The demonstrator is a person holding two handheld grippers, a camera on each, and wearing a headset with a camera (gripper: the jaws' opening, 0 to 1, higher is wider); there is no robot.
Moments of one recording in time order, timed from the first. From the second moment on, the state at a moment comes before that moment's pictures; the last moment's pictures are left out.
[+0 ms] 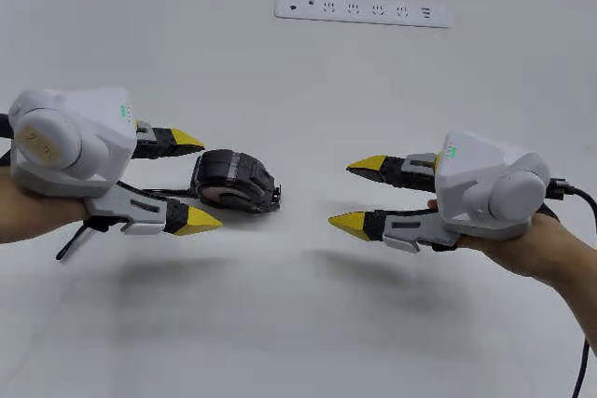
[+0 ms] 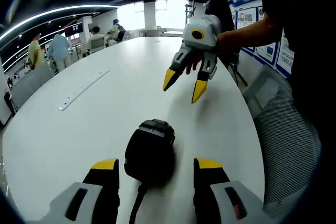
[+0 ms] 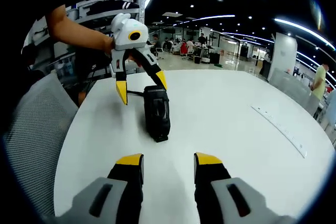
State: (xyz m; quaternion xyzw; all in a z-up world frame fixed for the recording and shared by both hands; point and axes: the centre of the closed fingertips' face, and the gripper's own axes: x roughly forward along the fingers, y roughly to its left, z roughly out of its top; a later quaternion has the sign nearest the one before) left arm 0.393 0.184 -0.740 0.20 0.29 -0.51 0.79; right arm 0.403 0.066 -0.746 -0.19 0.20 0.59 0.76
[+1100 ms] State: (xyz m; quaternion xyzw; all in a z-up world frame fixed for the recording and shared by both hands) left arm 0.405 0.184 -0.763 0.21 0.31 -0.53 0.76; right arm 0.408 0.131 -0.788 -0.23 0.21 0.65 0.69
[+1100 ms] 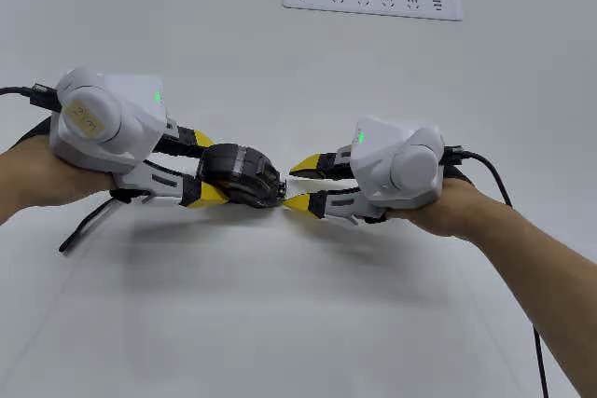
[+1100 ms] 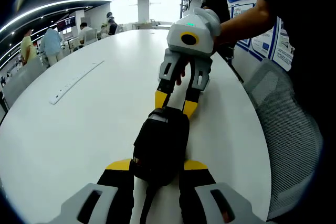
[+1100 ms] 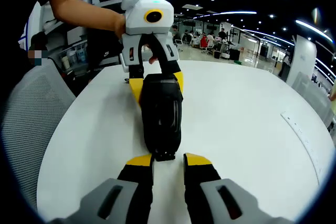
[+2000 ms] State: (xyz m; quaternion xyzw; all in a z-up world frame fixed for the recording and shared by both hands) left arm 0.407 0.189 -0.764 0.19 0.32 -0.52 0.77; right arm 0.415 0.134 -0.789 -0.27 0.20 0.67 0.66
